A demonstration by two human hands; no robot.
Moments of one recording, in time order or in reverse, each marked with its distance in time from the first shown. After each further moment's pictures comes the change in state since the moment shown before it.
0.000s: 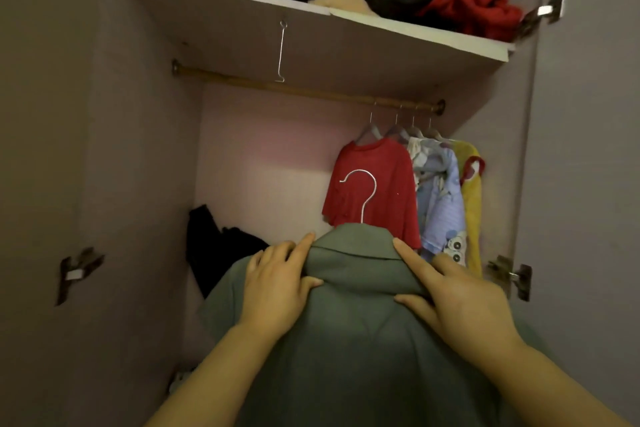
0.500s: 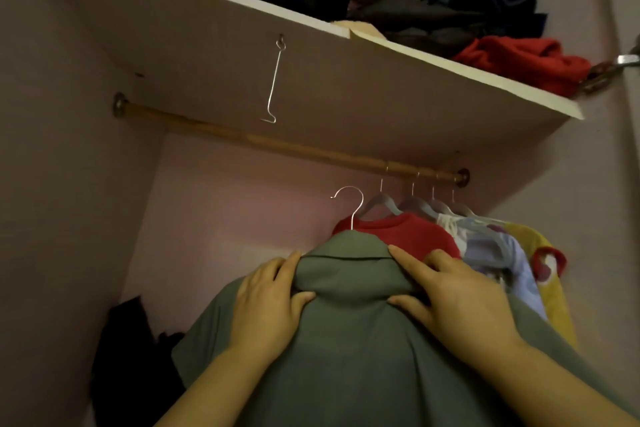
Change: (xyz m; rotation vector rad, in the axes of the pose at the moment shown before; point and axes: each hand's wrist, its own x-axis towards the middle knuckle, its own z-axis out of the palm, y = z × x) left_hand 0.221 -0.080 0.126 -0.150 0.151 0.029; right_hand 0.216 0.052 0.126 -0.174 0.085 0.038
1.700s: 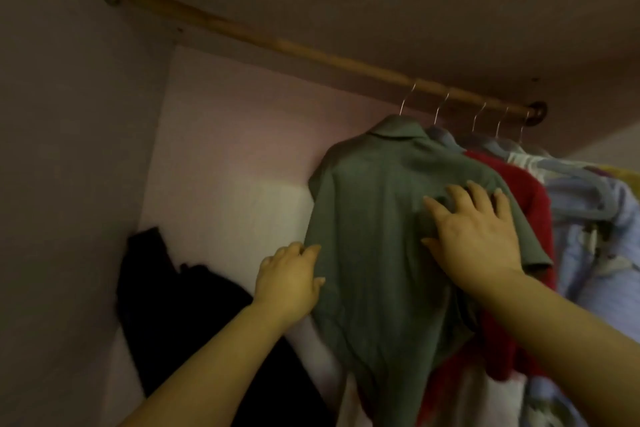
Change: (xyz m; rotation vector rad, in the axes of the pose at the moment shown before) left_hand -0.022 -0.062 0.067 0.142 -0.425 -0.055; right_hand 0.040 -0.026 0.088 -0.223 -0.276 0.118
